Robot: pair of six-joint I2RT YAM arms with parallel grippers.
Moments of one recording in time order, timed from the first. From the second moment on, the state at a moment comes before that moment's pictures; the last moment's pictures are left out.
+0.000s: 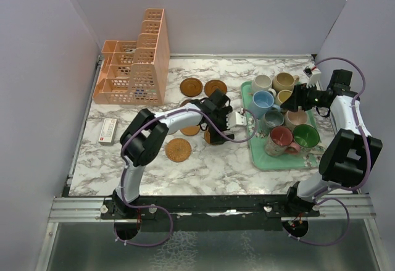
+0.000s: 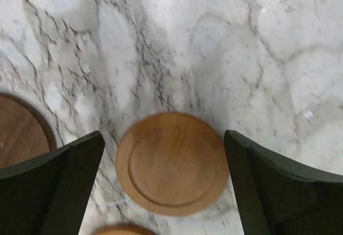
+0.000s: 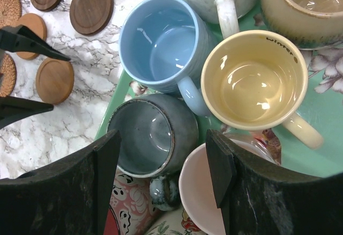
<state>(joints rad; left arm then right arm) -0.78 2.07 1.50 -0.46 0.41 0.70 -0.36 1.58 1.22 -0.64 -0.84 -0.44</state>
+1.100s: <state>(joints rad) -0.75 2.00 1.38 -0.51 0.42 0.84 -0.36 1.58 1.22 -0.66 -0.85 -0.45</state>
